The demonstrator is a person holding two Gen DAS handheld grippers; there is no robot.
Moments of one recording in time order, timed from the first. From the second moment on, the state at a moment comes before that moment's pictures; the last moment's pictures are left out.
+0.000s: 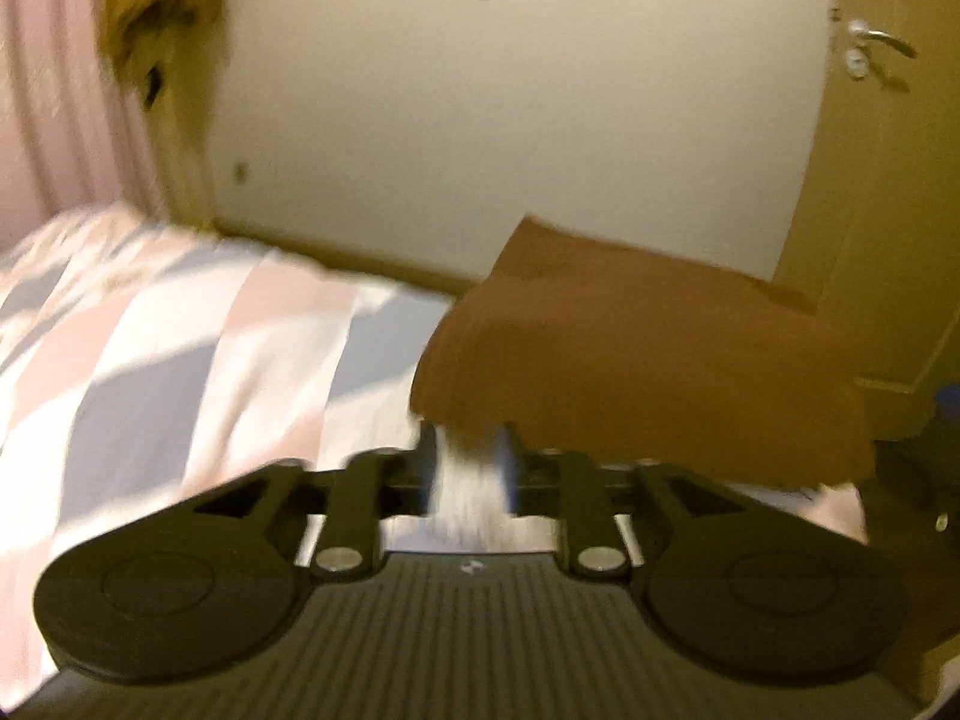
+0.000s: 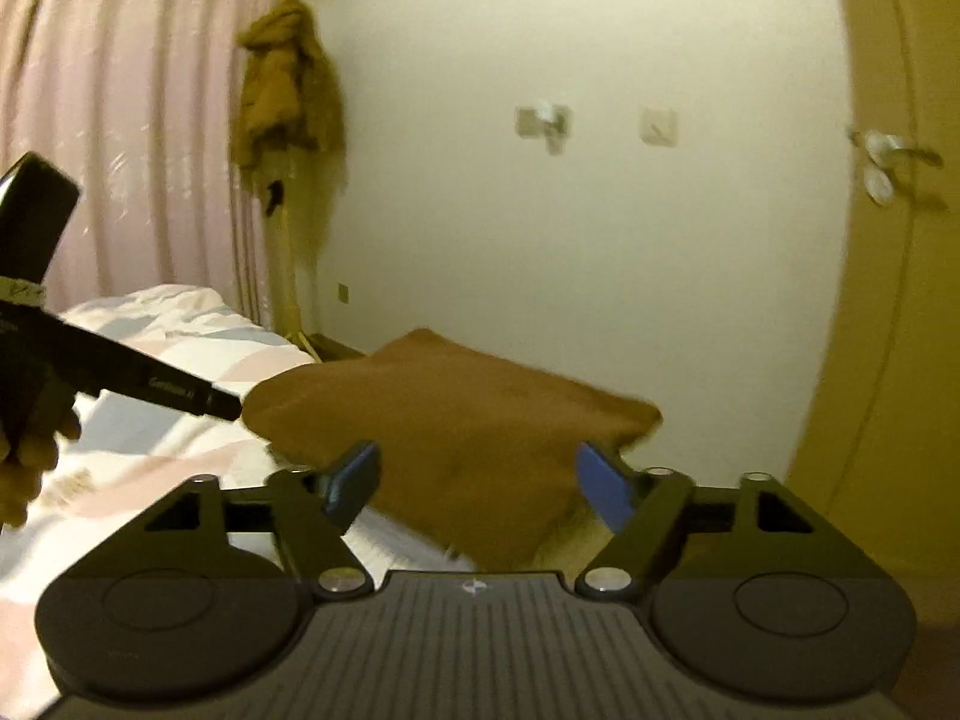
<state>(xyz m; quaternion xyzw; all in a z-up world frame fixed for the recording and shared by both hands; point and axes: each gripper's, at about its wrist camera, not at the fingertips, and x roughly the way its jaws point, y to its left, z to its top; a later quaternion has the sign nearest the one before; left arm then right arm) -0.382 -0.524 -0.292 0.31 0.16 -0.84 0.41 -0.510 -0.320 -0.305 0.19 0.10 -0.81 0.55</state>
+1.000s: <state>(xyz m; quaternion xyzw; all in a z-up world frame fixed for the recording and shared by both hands) -0.198 -0.274 -0.098 0.34 0.15 -0.83 0.41 -0.362 -0.137 -0.120 0.33 0.07 -0.81 0.48</state>
